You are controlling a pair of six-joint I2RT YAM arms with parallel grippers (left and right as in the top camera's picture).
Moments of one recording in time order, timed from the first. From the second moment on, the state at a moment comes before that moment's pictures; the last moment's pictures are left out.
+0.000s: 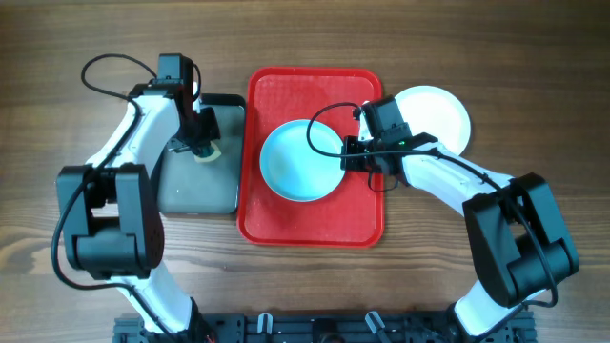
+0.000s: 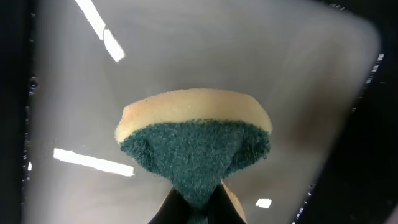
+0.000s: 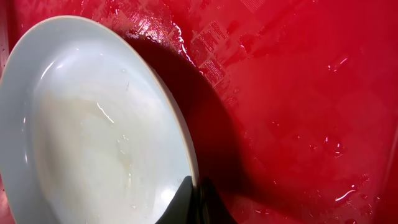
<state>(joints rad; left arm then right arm) -0.01 1.93 1.31 -0.78 0.01 -0.24 0.40 1.82 0.96 -0.22 -0.27 0.47</state>
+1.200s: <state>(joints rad) -0.01 1.97 1.33 -0.77 0.08 -0.13 0.40 1.82 0.96 -0.22 -0.27 0.47</state>
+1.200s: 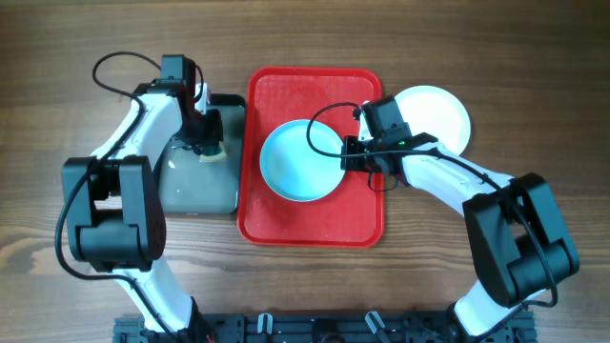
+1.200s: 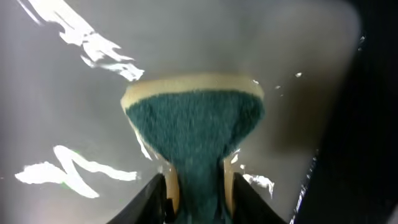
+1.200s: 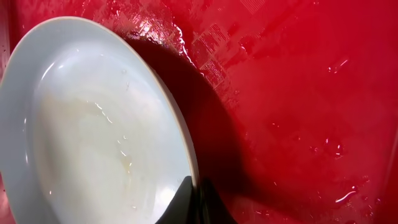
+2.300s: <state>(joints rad) 0.21 1.76 1.43 -0.66 -0.14 -0.20 0.40 1.83 0.96 -0.21 -0.27 0.53</state>
